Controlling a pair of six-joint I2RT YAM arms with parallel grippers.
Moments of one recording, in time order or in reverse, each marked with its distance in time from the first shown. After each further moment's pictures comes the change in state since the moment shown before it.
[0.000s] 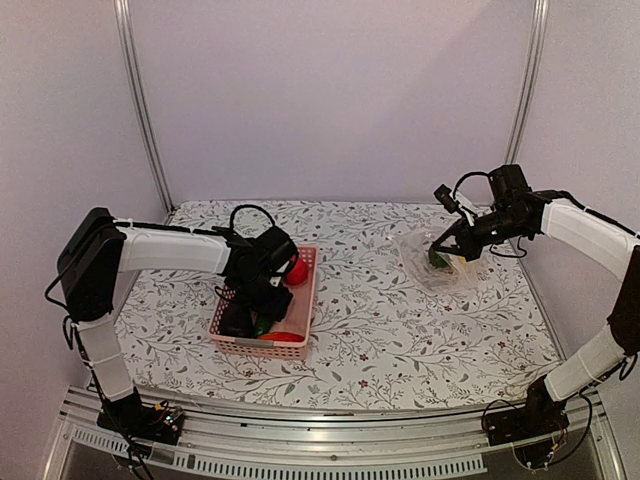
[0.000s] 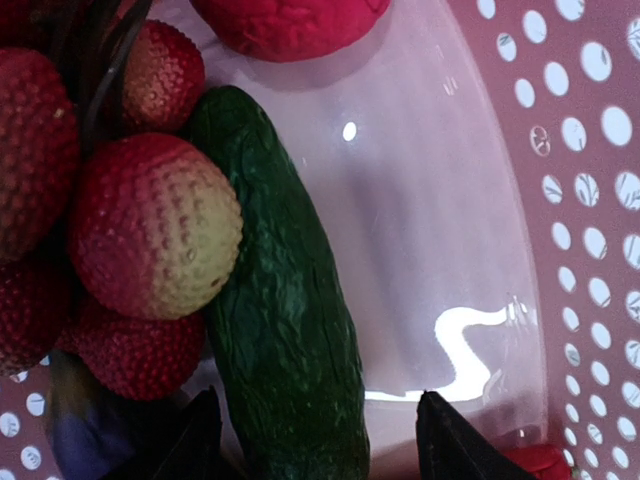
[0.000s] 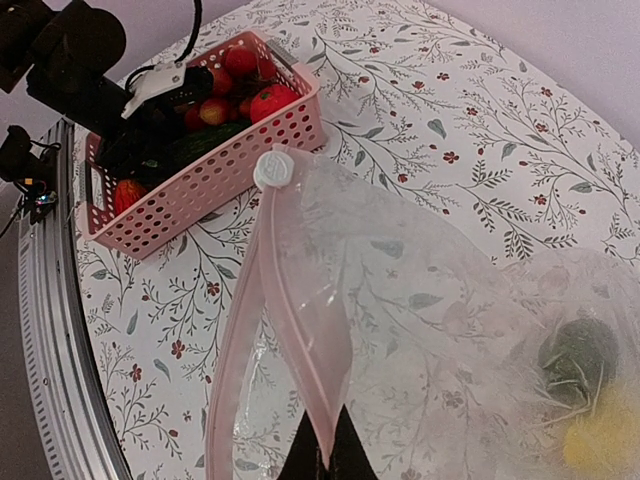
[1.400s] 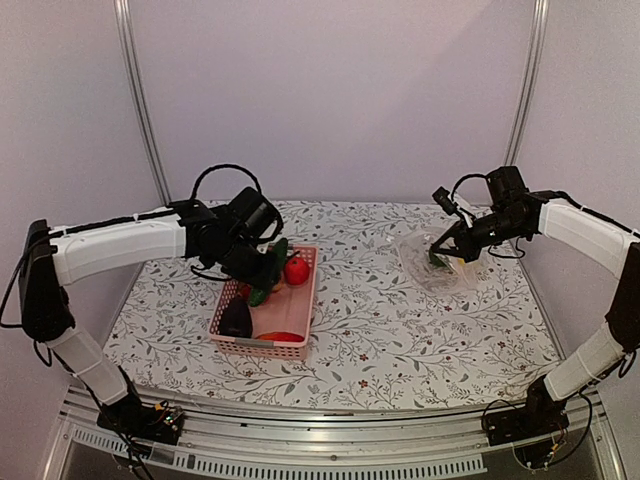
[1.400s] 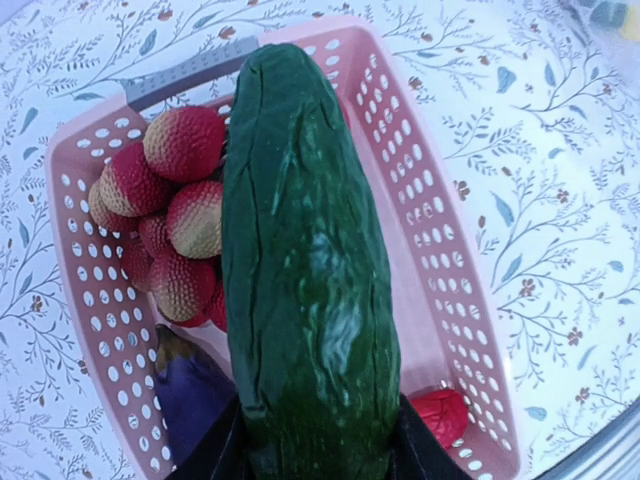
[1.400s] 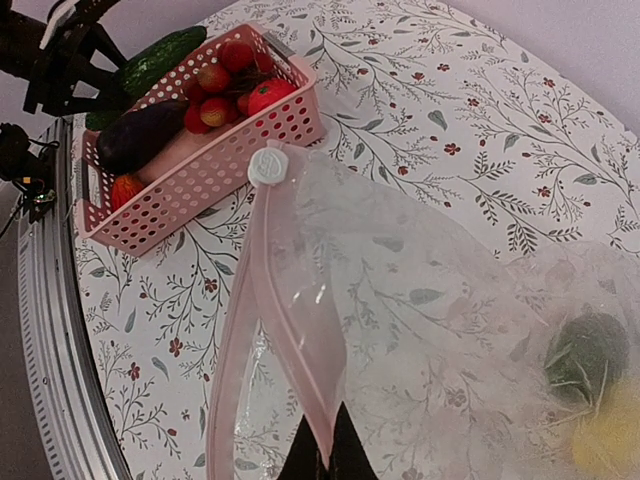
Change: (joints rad) left arm -0.021 -0.233 0.056 -0.080 -0.042 0.000; right arm 0.000 0.019 0.000 0.000 0.002 0.000
